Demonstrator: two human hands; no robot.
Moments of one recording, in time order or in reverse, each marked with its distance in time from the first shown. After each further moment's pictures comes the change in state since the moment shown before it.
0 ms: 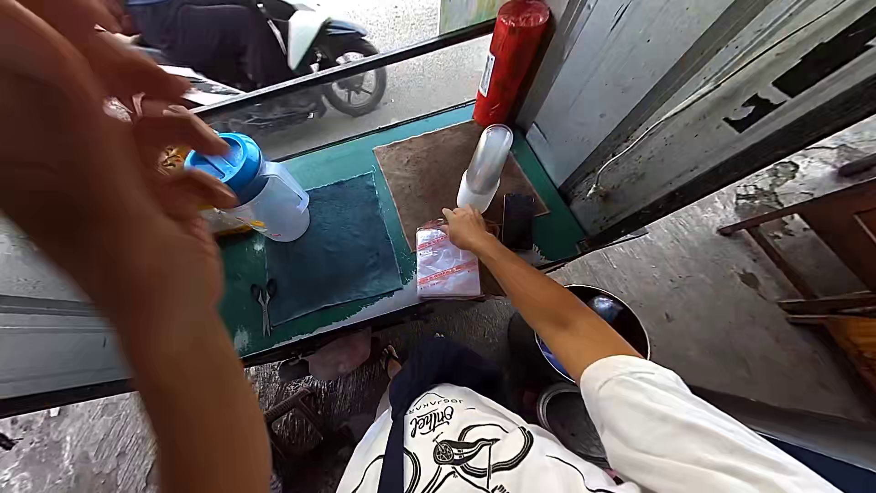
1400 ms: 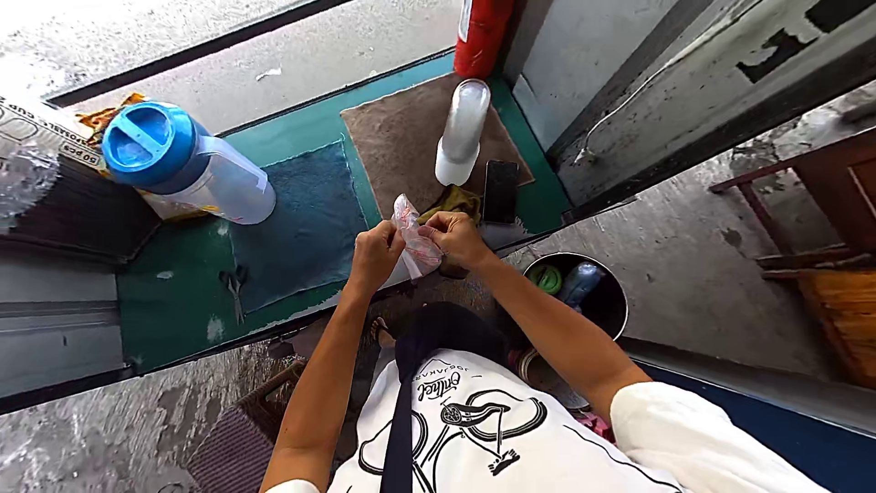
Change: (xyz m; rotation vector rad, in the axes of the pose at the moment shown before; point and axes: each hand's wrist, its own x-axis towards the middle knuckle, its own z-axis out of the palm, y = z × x) left_hand -0.134 -0.211 0.186 0.497 -0.375 -0.266; right_hand -0.108 -0.013 -0.010 1.036 0.159 -0.023
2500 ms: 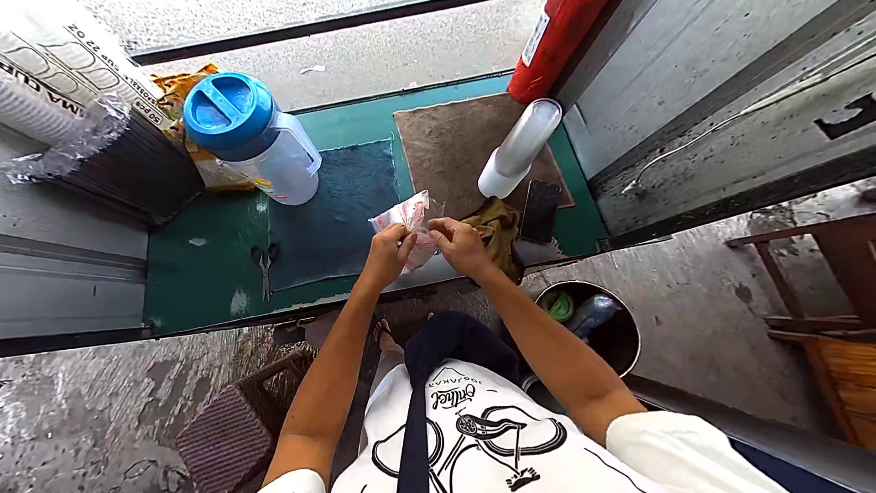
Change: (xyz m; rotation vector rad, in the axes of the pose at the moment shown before) left_hand -0.023 -0.048 -0.037 -0.176 -0.018 -0.076; right_hand -0.007 -0.032 0.065 -0.290 -0.089 -0.156
